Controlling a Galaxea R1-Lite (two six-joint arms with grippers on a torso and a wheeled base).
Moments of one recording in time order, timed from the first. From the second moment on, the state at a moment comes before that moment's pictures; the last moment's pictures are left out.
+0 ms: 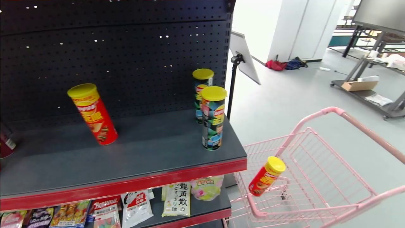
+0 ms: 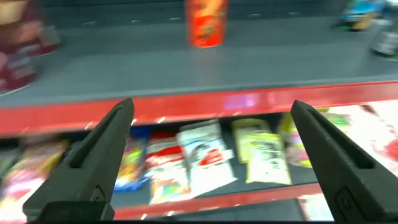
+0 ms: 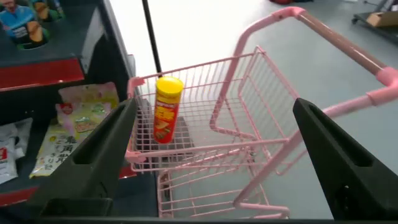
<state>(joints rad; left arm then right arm) 0.00 0.00 0.00 0.00 0.06 -0.01 0.00 0.00 0.00 0.00 -0.01 0.00</state>
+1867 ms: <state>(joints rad) 0.00 0.00 0.00 0.00 0.06 -0.01 0.00 0.00 0.00 0.00 -0.01 0.00</state>
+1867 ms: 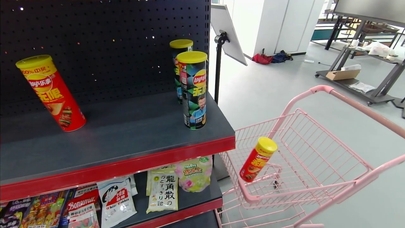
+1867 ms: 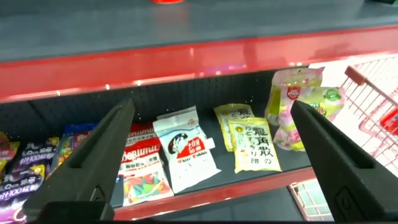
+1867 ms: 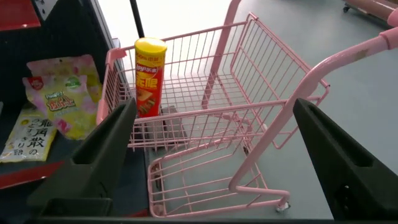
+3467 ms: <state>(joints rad) 0.00 0.00 0.00 0.00 0.06 -0.01 0.23 1.57 -0.48 -0.59 0.16 0.21</state>
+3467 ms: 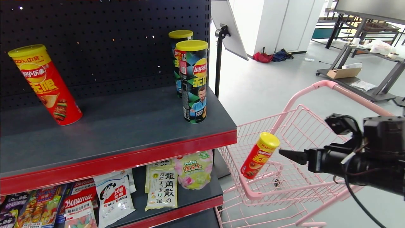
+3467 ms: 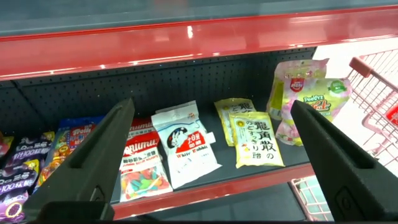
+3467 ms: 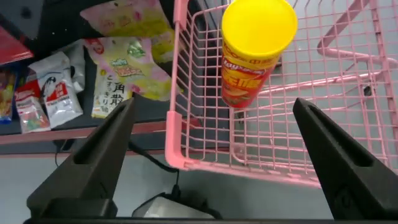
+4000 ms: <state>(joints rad) 0.00 0.00 0.00 0.00 0.06 -0.01 0.26 1.91 -0.54 -0.74 0.07 0.25</state>
